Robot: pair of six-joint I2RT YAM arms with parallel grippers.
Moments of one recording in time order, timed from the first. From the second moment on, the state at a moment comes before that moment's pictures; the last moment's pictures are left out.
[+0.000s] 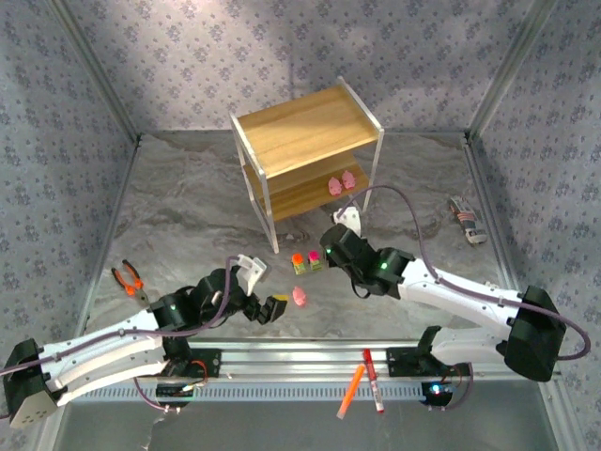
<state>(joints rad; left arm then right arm) -1.06 0.69 0.36 -0.21 -0.07 -0.30 0.96 1.20 0.87 -0.45 0.52 0.58</state>
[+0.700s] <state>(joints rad) -1.06 0.70 0.36 -0.22 -0.09 -0.30 0.86 1.38 1.05 -0.32 0.40 0.47</state>
